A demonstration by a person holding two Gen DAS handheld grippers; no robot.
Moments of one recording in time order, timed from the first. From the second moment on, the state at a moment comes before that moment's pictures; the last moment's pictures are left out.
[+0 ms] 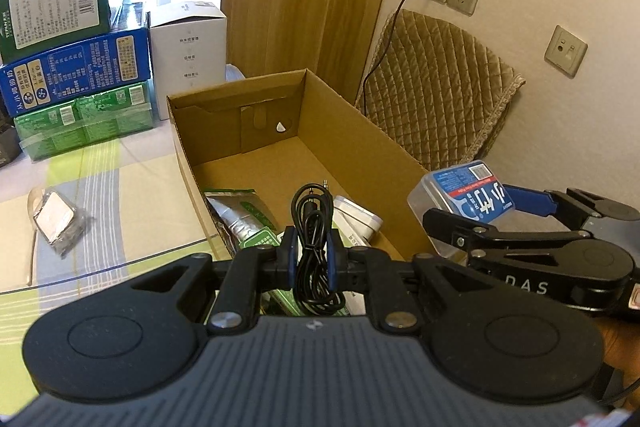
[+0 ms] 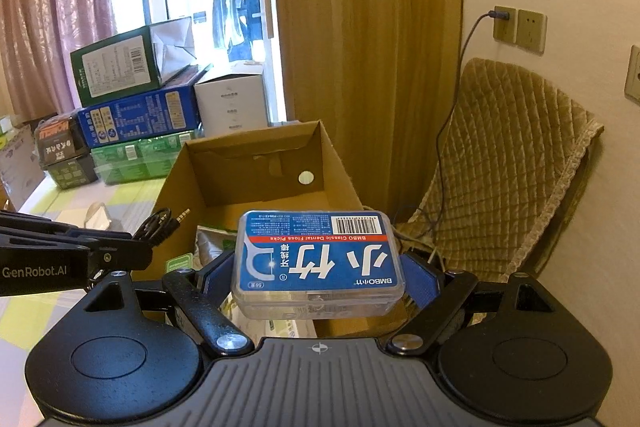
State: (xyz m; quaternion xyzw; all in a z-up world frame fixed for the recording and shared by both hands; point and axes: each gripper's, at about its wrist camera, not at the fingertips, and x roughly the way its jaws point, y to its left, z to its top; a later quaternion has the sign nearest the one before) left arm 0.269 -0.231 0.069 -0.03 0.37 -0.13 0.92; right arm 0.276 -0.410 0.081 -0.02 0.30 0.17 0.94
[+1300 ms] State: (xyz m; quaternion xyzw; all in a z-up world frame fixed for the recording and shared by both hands) left arm 0.222 -0.151 0.059 -0.10 0.36 -0.05 0.93; right arm 0.279 -0.407 0.077 0.06 0.33 0.18 0.92
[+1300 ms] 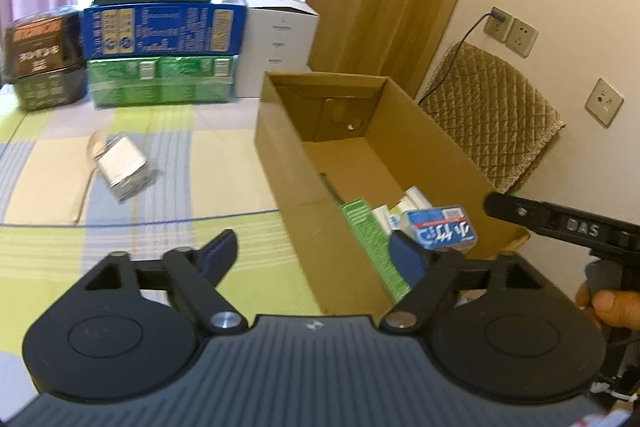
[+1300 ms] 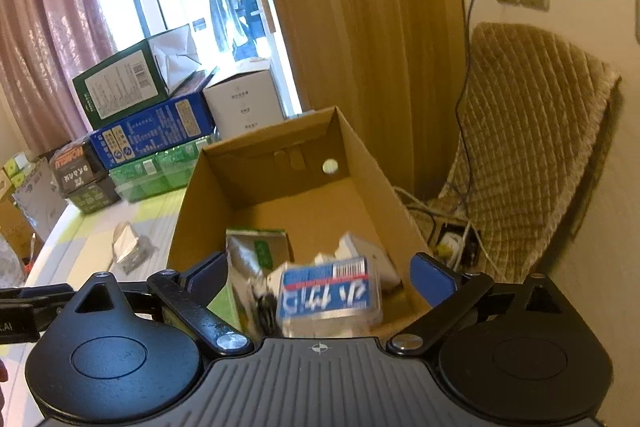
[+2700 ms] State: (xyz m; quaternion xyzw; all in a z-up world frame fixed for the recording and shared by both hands) left arm 0.083 -0.007 0.032 -0.13 0.39 0.11 0.91; right arm 0.150 -0.286 0.042 -0.01 0.41 0.28 0.87
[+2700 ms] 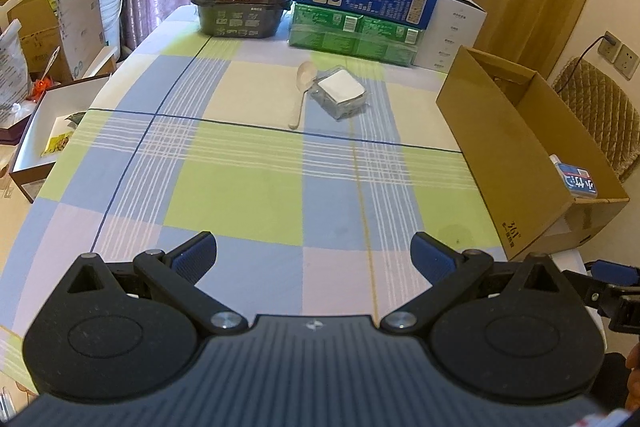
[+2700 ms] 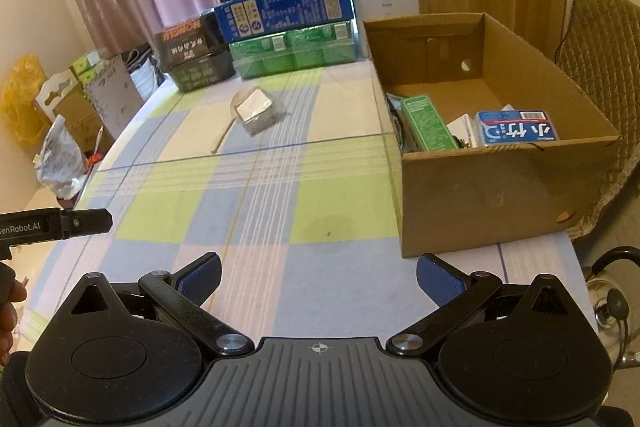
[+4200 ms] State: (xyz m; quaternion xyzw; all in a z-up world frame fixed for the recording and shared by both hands) left arm 0.118 0.048 -0.023 -0.11 0.43 0.11 0.89; right arm 0.183 -0.193 -0.003 -0.09 0.42 0.32 0.84
